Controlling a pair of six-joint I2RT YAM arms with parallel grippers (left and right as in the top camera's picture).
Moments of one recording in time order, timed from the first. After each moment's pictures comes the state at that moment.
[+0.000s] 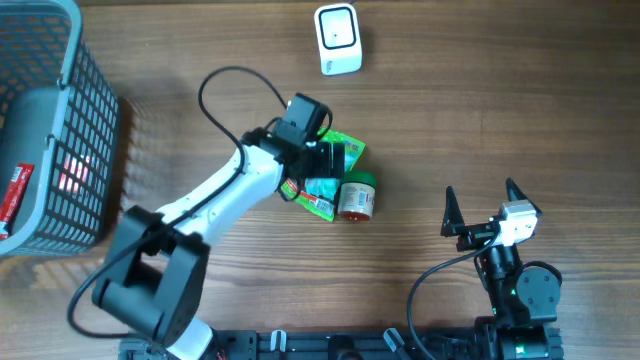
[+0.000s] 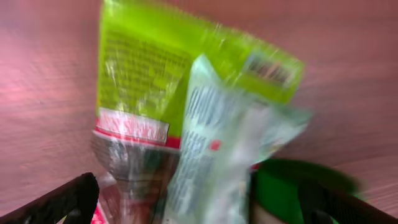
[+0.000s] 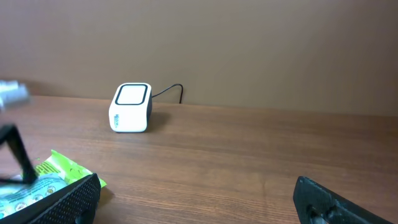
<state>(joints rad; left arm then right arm) -0.53 1.75 1.17 -0.55 0.05 -0.47 0.04 0.02 0.01 0.00 -0.09 -0.01</state>
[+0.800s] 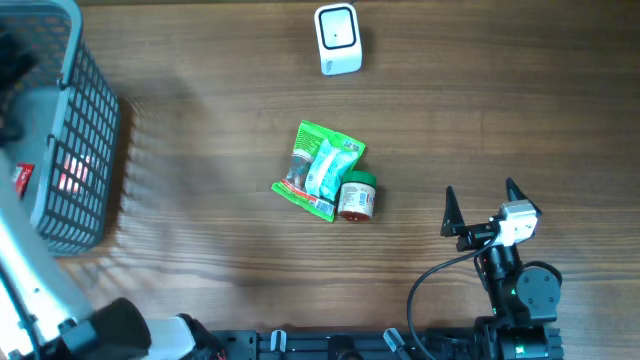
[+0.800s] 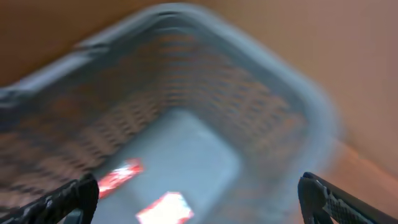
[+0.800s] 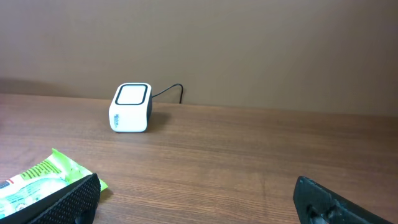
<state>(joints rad) 0.55 1.58 1.90 -0.96 -0.12 -0.17 0.04 0.02 0.01 0.00 -0.09 -0.01</state>
